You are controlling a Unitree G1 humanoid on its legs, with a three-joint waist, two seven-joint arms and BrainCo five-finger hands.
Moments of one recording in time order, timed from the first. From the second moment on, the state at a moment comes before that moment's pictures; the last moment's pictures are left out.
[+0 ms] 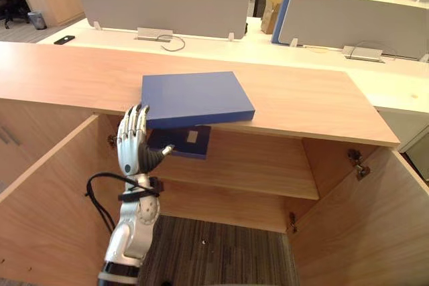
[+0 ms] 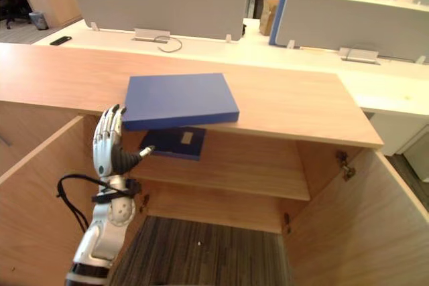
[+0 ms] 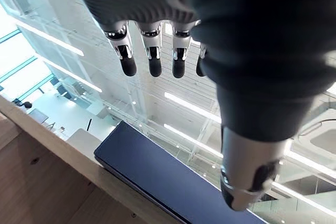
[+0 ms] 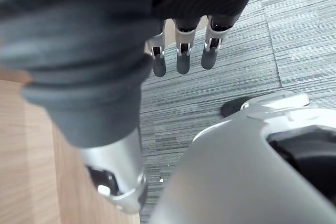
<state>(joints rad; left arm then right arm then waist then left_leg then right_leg) -0.06 0.24 -0.10 -0.12 0.91 0.03 0.55 0.14 -0.07 -0.17 1.14 0.06 0.00 -0.01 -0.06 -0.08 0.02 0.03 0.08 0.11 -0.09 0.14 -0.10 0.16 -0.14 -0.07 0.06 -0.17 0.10</state>
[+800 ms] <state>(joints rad) -0.34 0.44 -0.19 0.15 1.18 0.10 0.49 0.07 -0.08 -0.20 1.14 0.06 0.00 0.00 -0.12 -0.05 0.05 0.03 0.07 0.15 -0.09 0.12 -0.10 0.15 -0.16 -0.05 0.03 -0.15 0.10</state>
